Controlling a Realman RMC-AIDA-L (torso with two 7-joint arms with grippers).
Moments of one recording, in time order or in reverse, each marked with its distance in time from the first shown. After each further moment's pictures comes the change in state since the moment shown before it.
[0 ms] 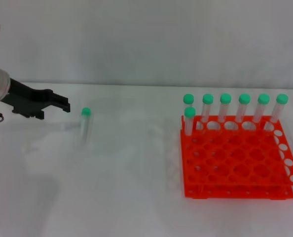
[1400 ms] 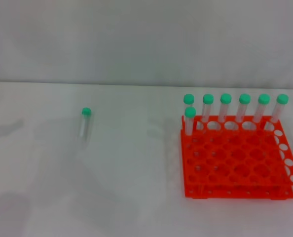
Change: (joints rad) left arm 0.219 0.006 0.003 -0.610 -0.463 0.502 0.273; right arm -0.024 0.002 -0.003 -0.009 0.000 -0.028 0.001
